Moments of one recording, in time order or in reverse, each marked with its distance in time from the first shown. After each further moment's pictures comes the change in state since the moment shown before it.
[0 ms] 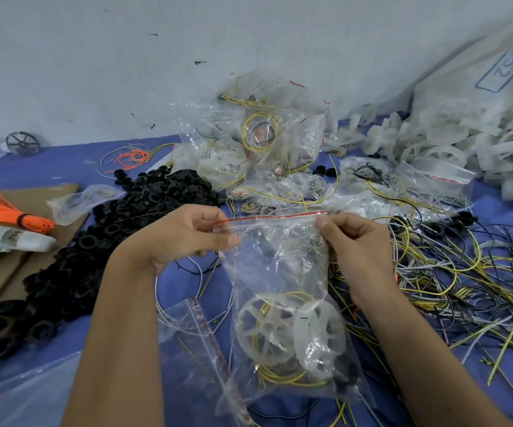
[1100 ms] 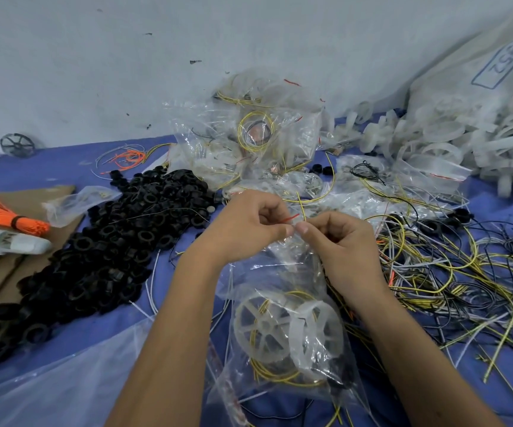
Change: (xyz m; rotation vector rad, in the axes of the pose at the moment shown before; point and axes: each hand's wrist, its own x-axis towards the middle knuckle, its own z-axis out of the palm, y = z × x) left_hand 0.041 0.033 0.068 0.135 0.074 0.280; right_hand -0.004 0.000 0.002 -0.087 -0.200 -0.184
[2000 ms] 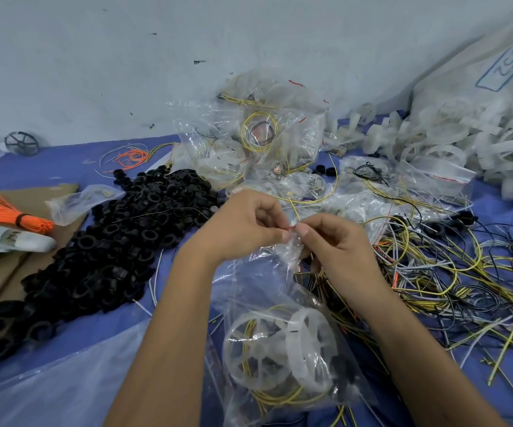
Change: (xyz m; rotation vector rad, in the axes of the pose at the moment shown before) left_hand -0.006 0.001 -0.011 -0.013 -0.024 -0.080; right_hand 0.000 0.002 0.005 0.001 -0.113 0.034
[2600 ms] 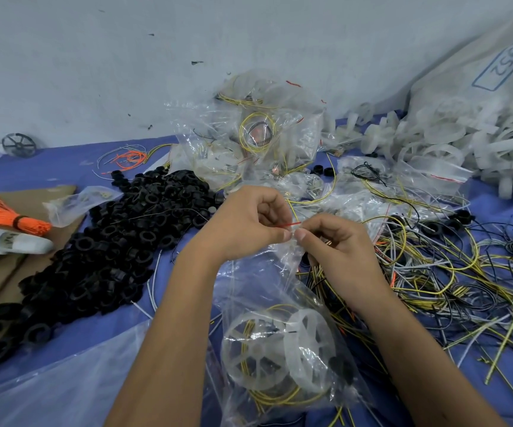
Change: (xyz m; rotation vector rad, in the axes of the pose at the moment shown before) left_hand 0.001 0.009 0.004 0.027 0.048 0.069; right_hand -0.003 -0.006 -0.003 -0.042 0.006 -0.086
